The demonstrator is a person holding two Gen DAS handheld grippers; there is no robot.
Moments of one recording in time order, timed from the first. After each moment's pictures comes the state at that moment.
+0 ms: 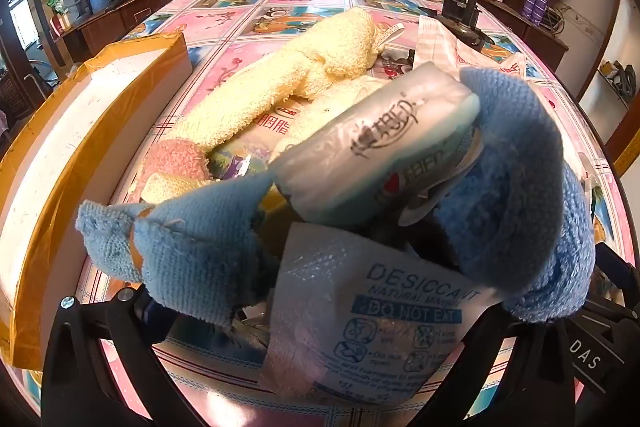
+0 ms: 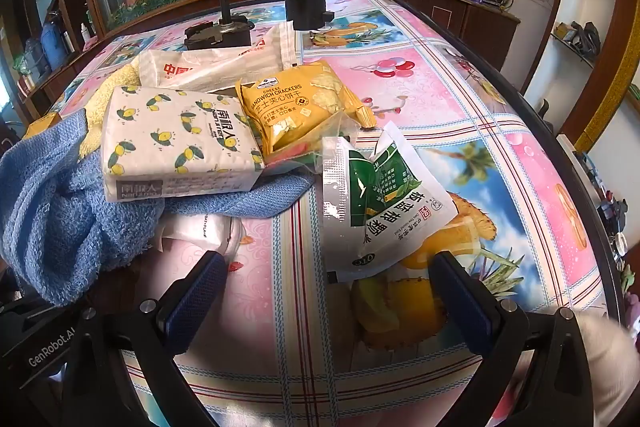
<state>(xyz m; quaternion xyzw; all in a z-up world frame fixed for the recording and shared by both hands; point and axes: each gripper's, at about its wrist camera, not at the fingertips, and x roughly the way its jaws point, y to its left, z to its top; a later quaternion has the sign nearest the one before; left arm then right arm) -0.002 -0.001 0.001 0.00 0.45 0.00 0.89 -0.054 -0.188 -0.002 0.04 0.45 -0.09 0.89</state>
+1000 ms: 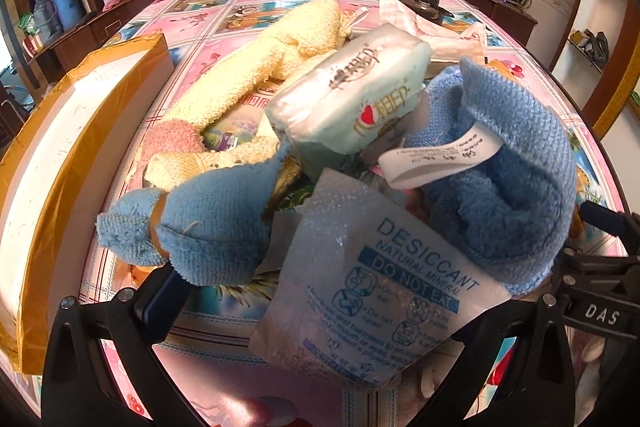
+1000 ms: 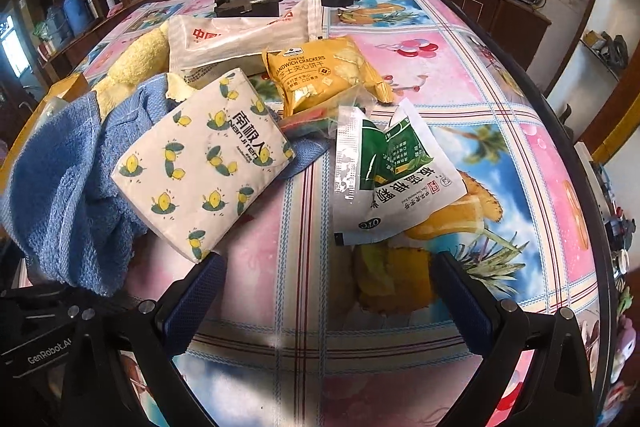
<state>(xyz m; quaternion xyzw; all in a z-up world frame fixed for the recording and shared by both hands) -0.026 0.003 0.002 0.03 0.46 -0.06 0.88 -0.068 -0.187 -0.001 0.01 0.48 -0.04 0.87</state>
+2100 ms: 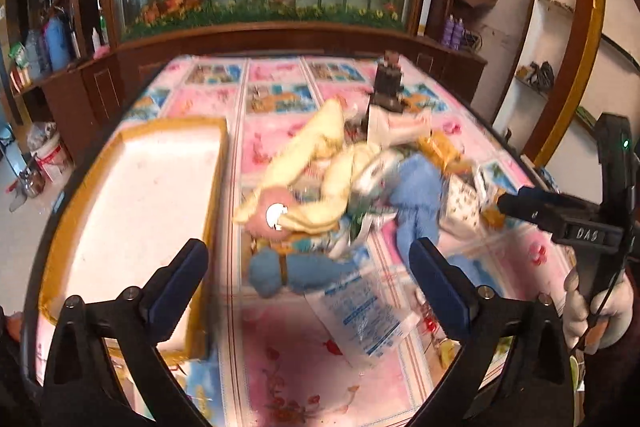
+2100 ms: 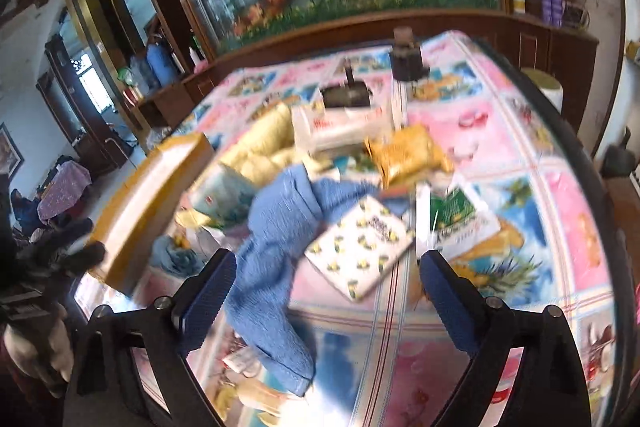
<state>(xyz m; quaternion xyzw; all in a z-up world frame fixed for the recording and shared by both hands) -0.090 0.093 0.081 0.02 0.38 -0.14 0.91 -0.120 -0.188 0.060 0.10 0.40 0.11 0.90</state>
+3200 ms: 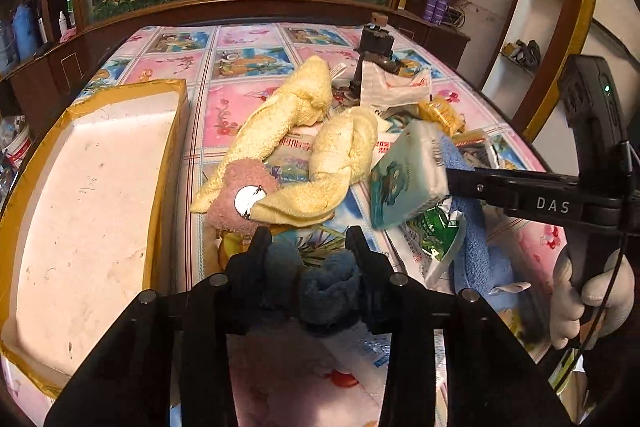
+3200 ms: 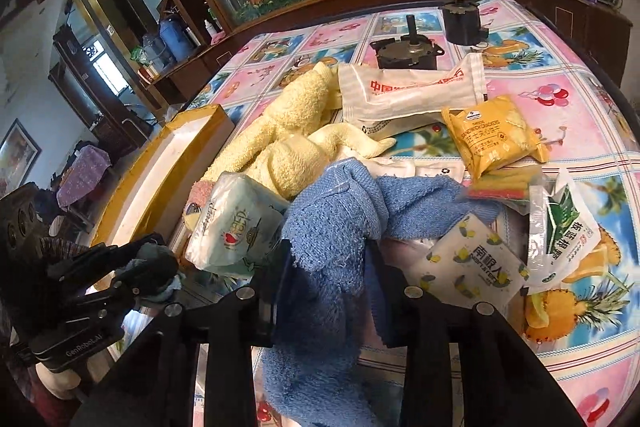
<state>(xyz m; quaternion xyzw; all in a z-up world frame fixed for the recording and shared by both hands) -0.063 0.081 0.054 0.01 0.40 -0.19 0.90 -0.079 -0.135 0.046 0.11 0.43 0.15 0.88</state>
